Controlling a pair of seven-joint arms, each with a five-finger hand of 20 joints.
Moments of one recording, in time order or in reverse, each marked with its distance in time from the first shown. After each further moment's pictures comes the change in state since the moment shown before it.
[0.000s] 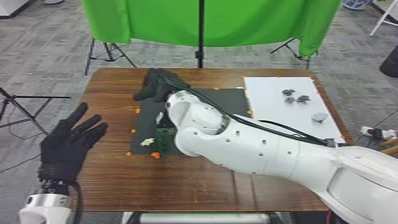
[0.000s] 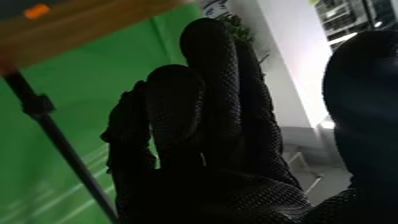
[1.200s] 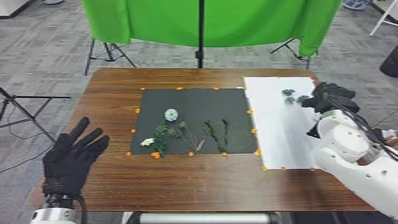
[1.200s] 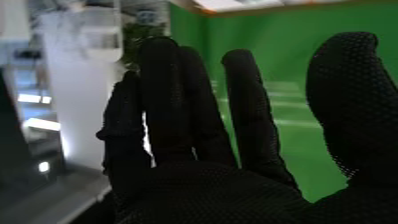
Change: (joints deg) left arm 4.0 -3.2 1.4 -0.2 -0.5 0.4 1.6; right arm -32.7 44.9 32.2 -14.3 -20.3 -5.6 18.2
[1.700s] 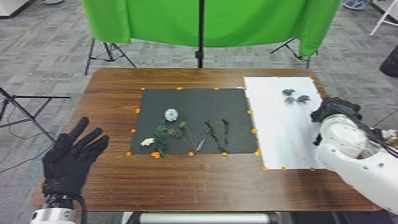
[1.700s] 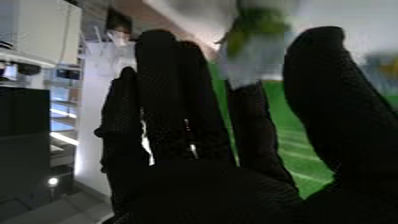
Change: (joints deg) left arm 0.1 0.7 0.3 0.0 -0.6 0.4 0.9; right arm 2.6 -1.5 -2.3 6.2 6.4 -8.6 2.0
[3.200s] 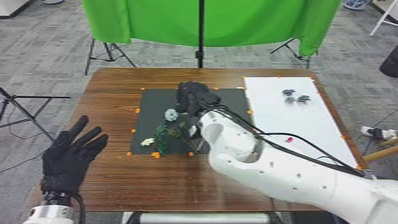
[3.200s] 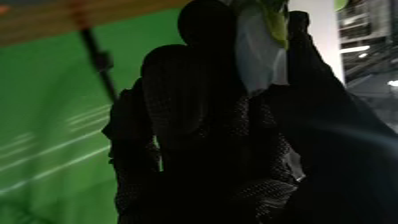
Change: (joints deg) left arm -0.4 0.4 -1.4 -0.3 -0.2 0.5 -2.6; right arm 18.0 -31.3 -24.6 -2.3 -4.0 11.6 -20.3
